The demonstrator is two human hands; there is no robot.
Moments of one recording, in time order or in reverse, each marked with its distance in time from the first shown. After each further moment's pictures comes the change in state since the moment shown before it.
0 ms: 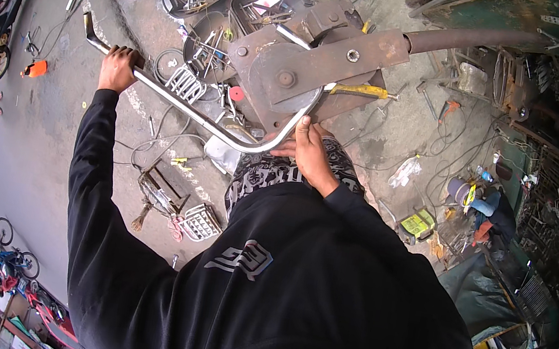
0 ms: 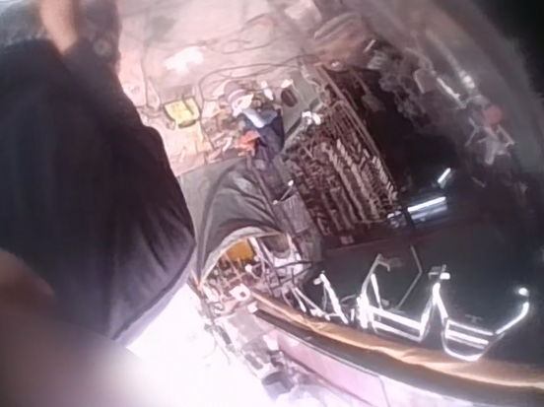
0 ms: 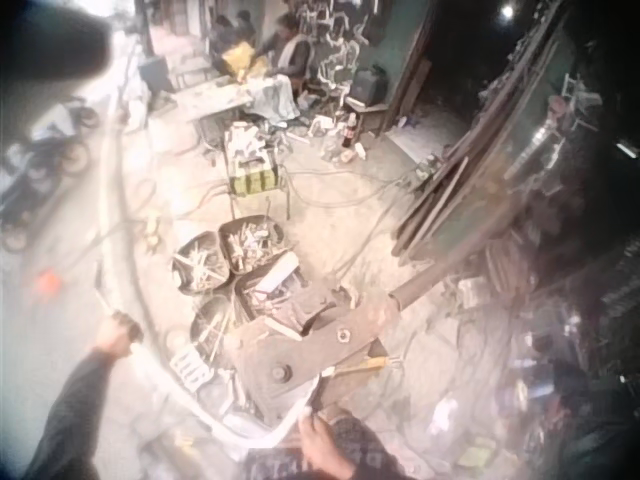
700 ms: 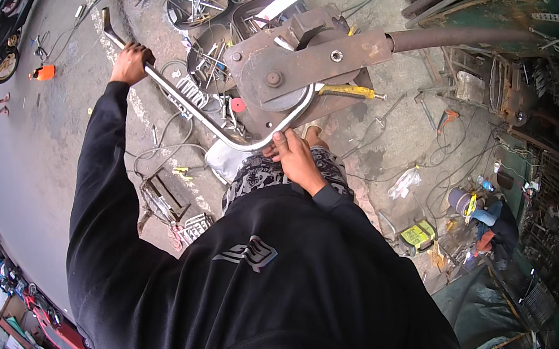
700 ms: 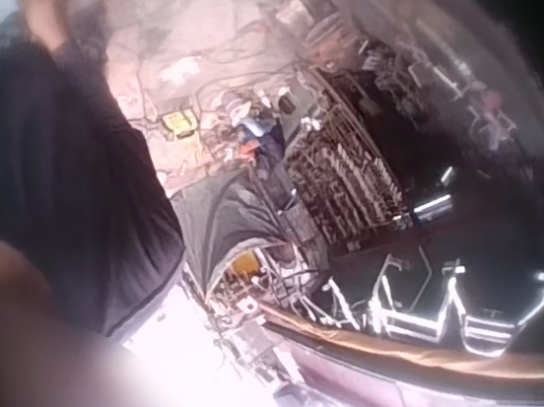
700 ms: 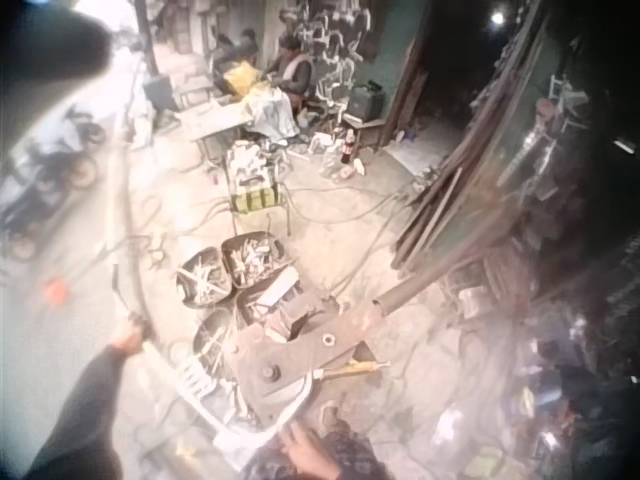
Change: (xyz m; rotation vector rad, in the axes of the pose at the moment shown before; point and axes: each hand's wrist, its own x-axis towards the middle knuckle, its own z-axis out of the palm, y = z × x) left_hand 0.048 -0.007 -0.009 0.026 -0.069 0.097; right_hand -0.008 0.021 -0.011 -0.537 -0.095 -0.121
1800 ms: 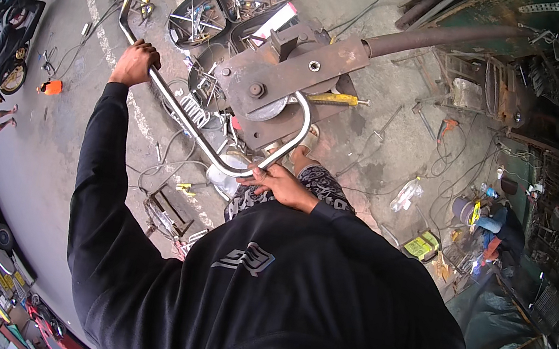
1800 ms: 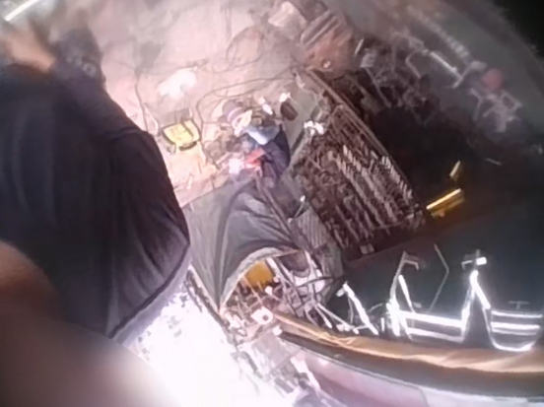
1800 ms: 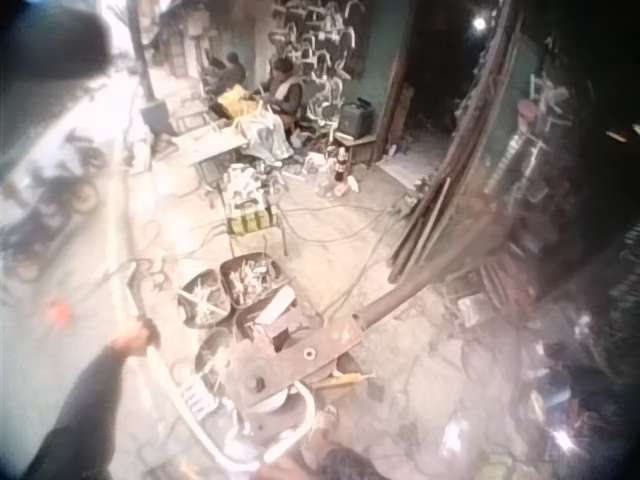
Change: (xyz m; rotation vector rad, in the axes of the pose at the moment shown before) left_hand 0.041 0.029 -0.063 -0.053 -0.138 0.199; right_hand -0.026 0.018 -0.008 0.346 -0.494 0.204
